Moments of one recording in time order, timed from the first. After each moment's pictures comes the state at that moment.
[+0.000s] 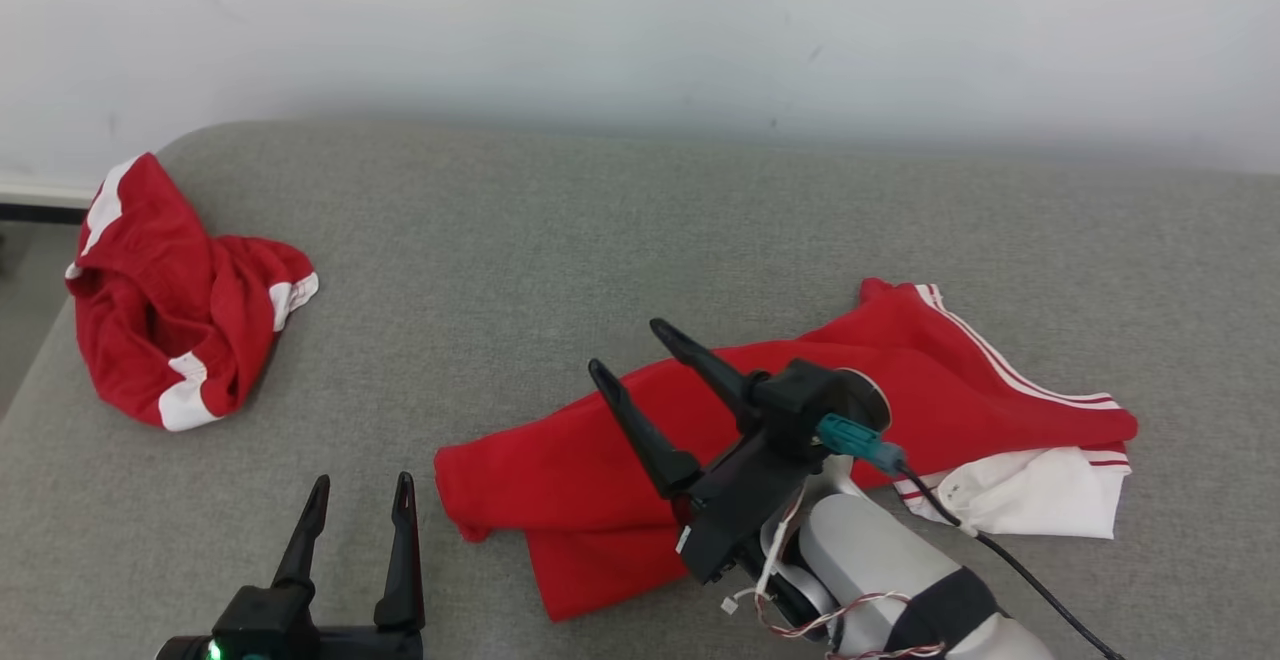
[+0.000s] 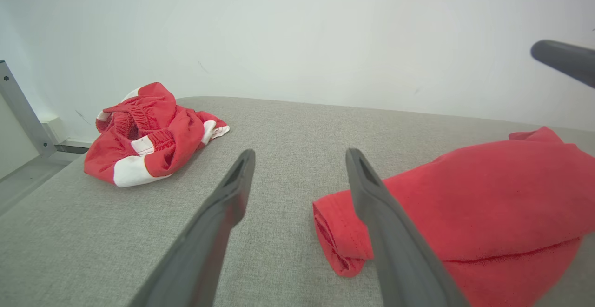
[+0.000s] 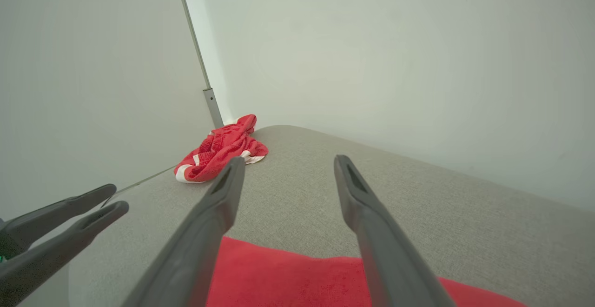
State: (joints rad) left arm -0.07 0.05 -0.05 0.22 -0.15 -0.06 -0.26; right arm -0.61 -0.11 0.70 0.58 0.45 0.13 -0.26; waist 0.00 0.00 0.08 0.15
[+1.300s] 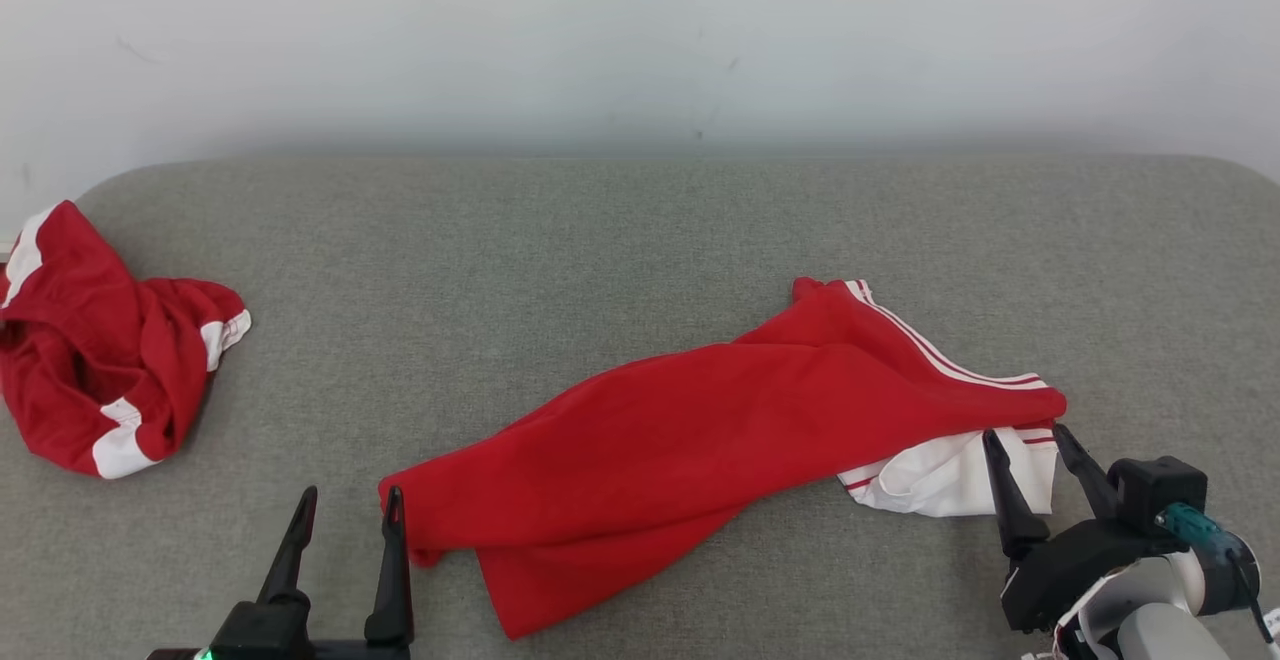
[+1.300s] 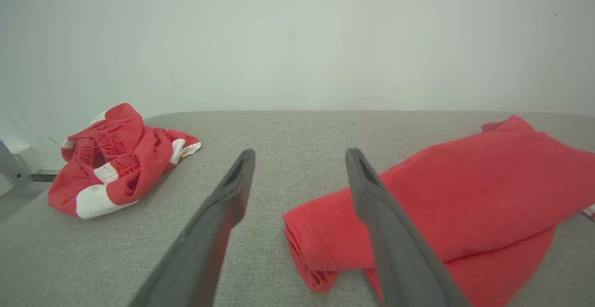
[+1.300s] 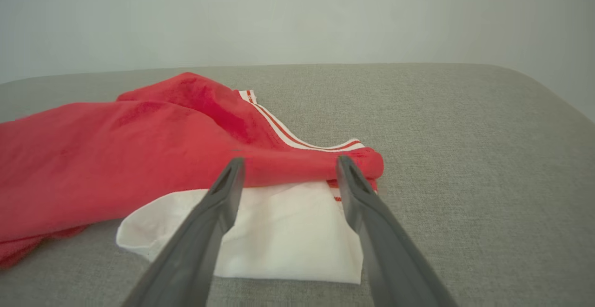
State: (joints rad) left arm -0.03 0.05 -0.03 0.19 -0.09 -0.06 -0.26; right arm -0.22 -0.28 0.03 0.49 0.28 0.13 -0.16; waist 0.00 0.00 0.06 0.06
